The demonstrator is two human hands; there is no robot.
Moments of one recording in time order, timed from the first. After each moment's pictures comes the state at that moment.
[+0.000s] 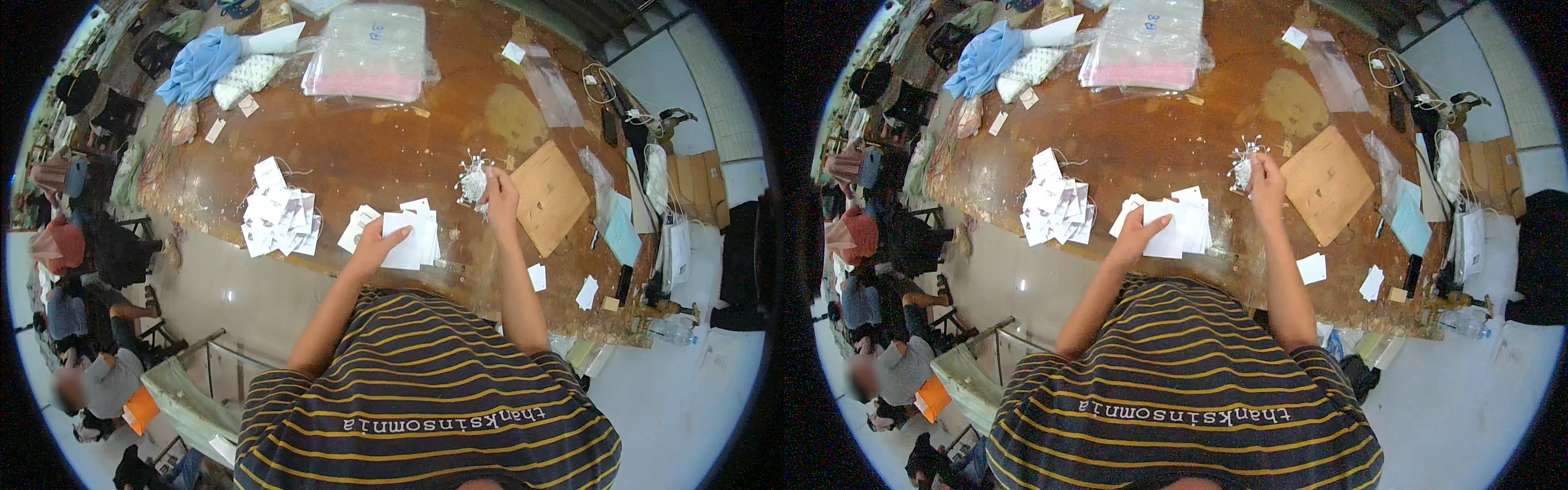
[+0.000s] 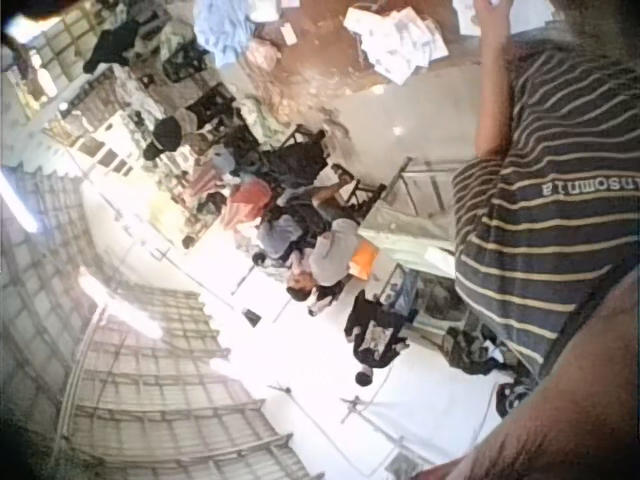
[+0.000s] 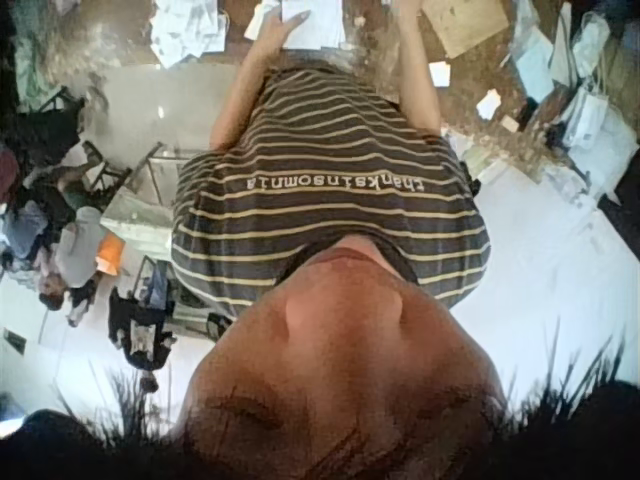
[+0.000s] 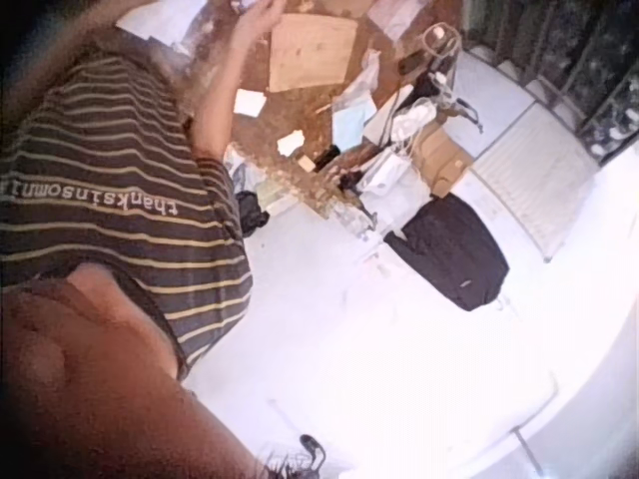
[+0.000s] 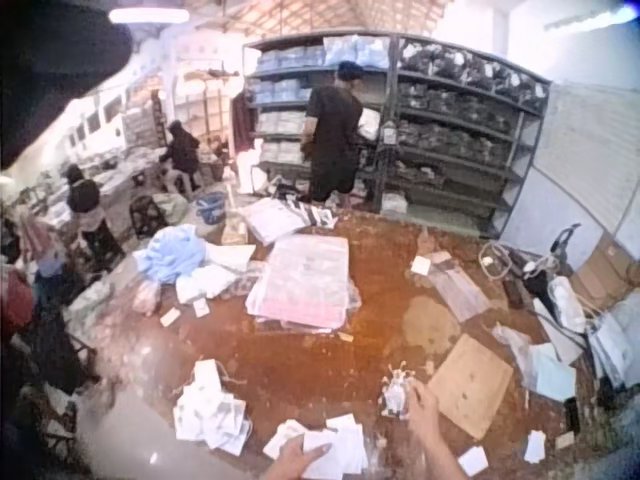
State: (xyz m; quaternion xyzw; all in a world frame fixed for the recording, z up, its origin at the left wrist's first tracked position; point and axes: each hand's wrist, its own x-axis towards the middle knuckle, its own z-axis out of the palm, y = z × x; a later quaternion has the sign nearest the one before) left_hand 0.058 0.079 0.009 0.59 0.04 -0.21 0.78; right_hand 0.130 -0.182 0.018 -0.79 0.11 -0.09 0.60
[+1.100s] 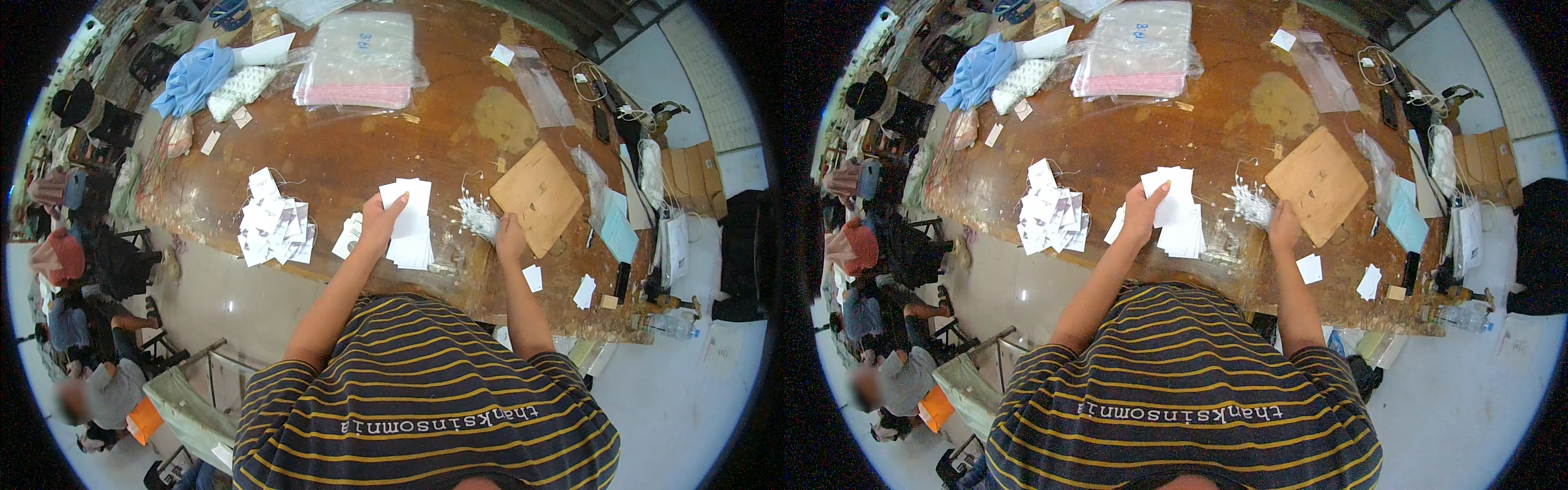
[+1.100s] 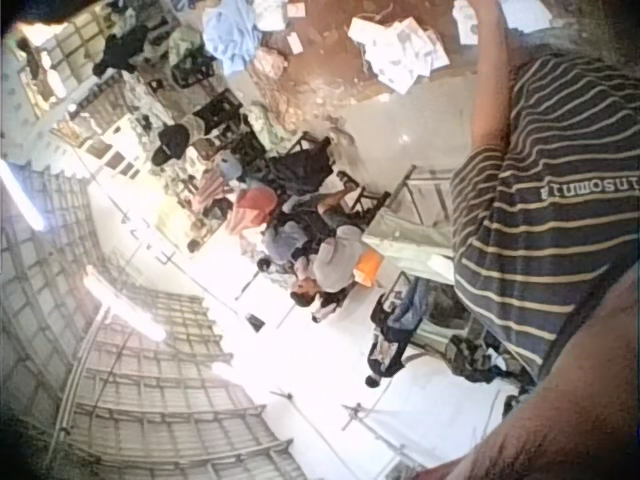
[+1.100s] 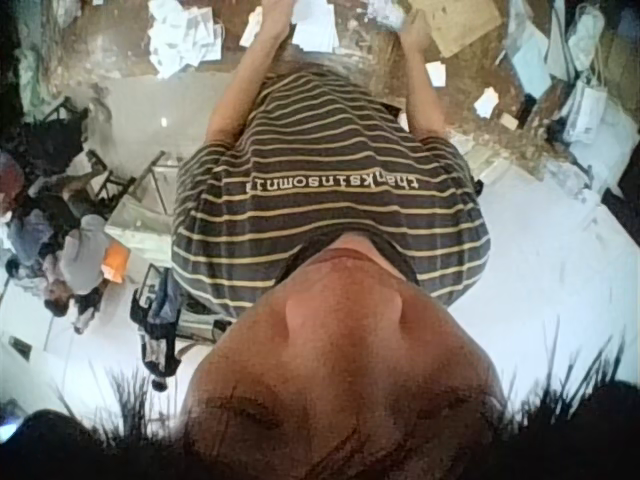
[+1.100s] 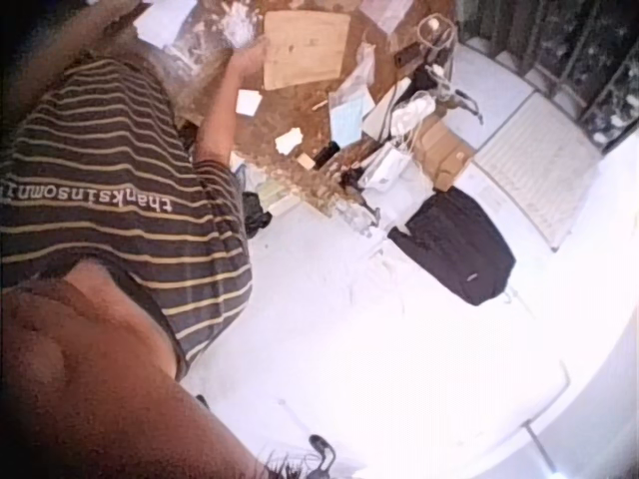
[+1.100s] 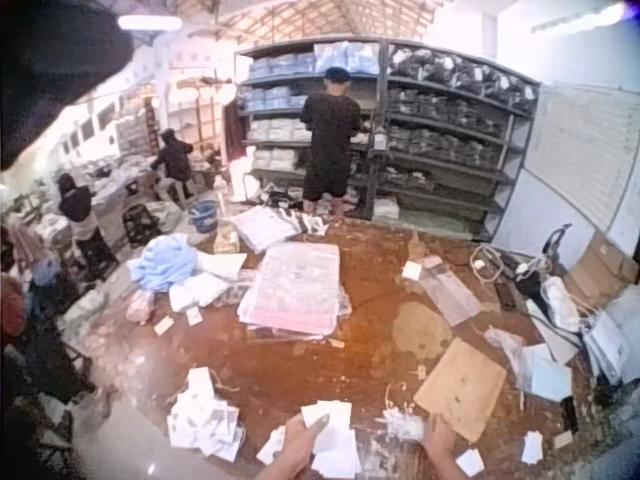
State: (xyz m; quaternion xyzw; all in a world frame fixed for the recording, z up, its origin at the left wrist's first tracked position) left_hand 0.109 0.041 0.000 0.54 0.15 -0.10 0.82; right_hand 0.084 -0.279 -0.093 -0.96 0.21 -0.01 0.21
